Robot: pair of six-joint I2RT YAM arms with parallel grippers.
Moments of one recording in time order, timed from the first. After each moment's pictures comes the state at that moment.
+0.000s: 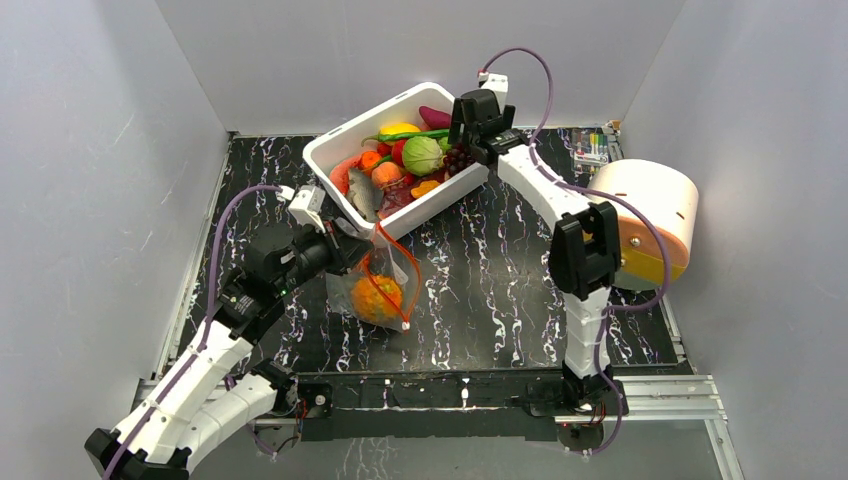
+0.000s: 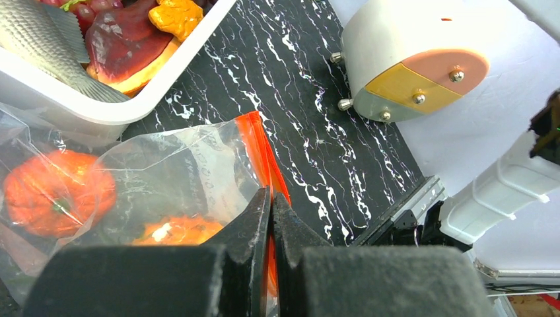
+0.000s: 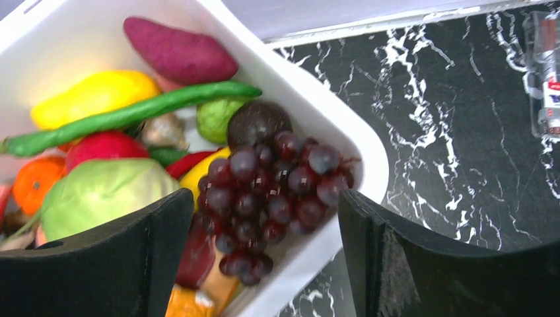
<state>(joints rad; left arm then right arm) -0.53 0.75 0.78 -0.30 0.20 -0.54 0.41 2.03 1.87 -0.36 0.40 0.34</state>
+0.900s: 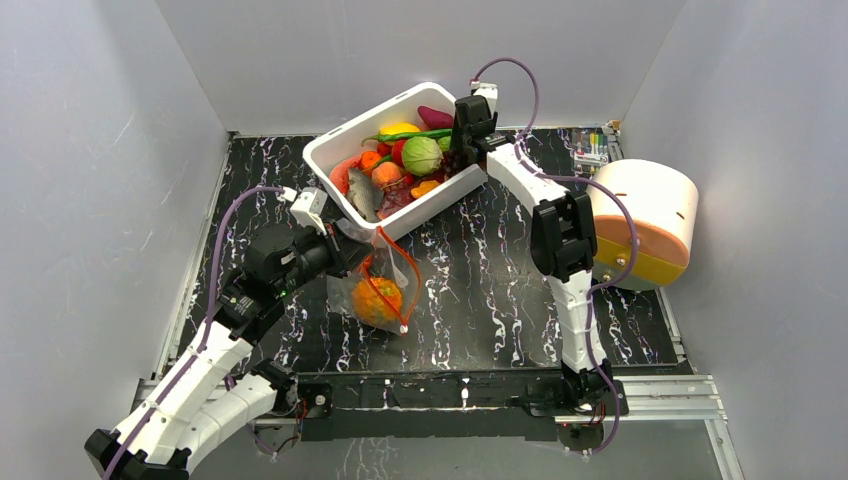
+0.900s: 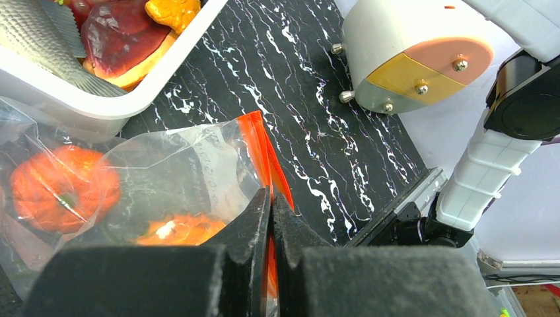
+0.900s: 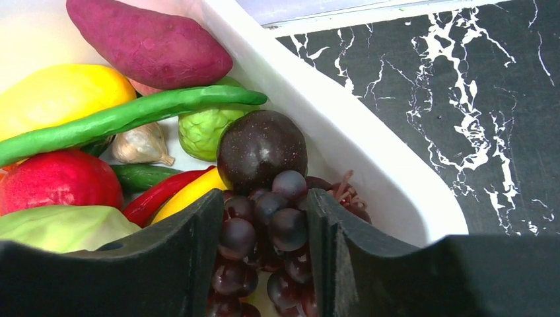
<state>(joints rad) -0.53 0.74 0.77 -0.31 0.22 -0.52 0.39 2.29 2.07 -0.34 0.37 0.34</state>
